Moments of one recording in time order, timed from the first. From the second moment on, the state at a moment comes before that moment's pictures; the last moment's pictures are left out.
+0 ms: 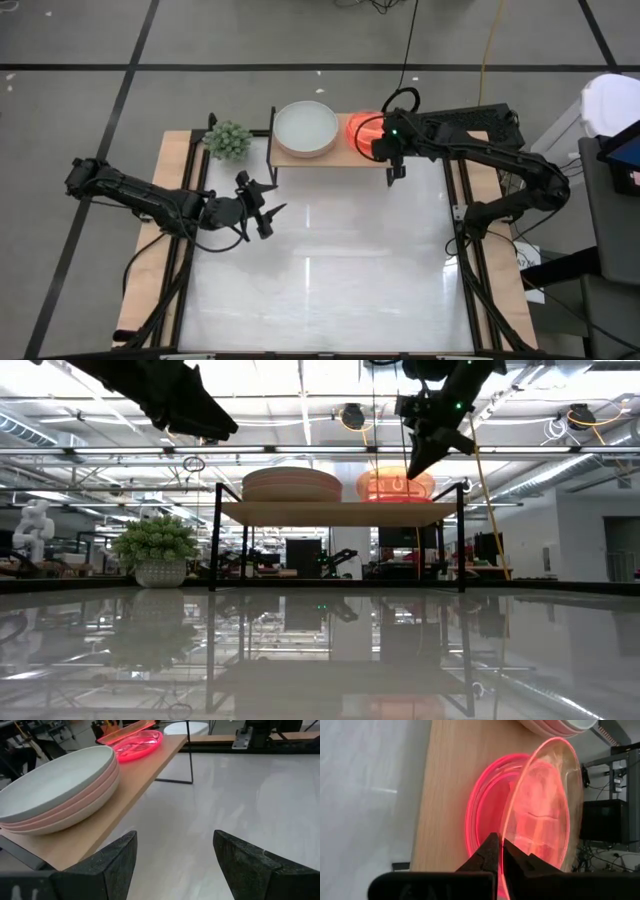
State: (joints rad) left arm -0.23 1.05 0.66 -0.08 -0.67 -0.12; right arm -0.47 1.34 1.18 -0.74 0.21 -0.76
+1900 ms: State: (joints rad) left arm -0.24 1.04 0.66 -0.02 -0.46 -0.11; right arm -0.17 0.97 0.78 -0.27 0.10 -0.18
